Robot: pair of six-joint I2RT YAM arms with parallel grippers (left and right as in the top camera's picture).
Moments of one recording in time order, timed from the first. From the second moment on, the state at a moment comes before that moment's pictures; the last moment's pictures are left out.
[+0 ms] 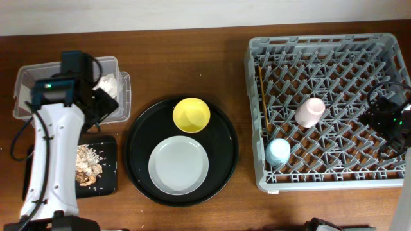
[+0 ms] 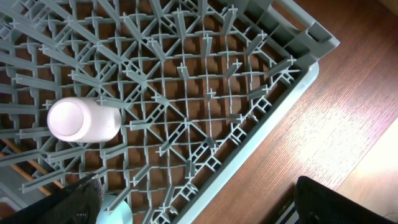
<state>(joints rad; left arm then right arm) 0.07 1.58 1.56 -1.32 -0.25 -0.72 -0.44 1.28 1.53 -1.39 0.19 0.39</state>
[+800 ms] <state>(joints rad) 0.14 1.58 1.56 -1.33 -0.24 -0.72 0.77 1.94 1.76 -0.92 -0.04 0.30</state>
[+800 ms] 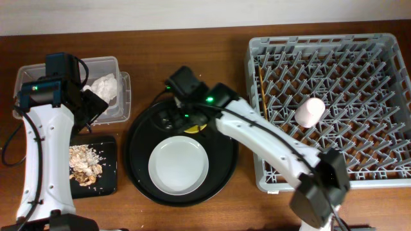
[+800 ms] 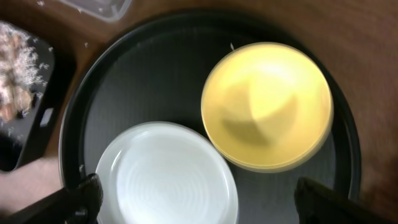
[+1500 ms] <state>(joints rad) 0.14 1.58 1.56 -1.32 -0.24 -0.72 0.81 2.30 1.92 -0.83 0.12 0.44</state>
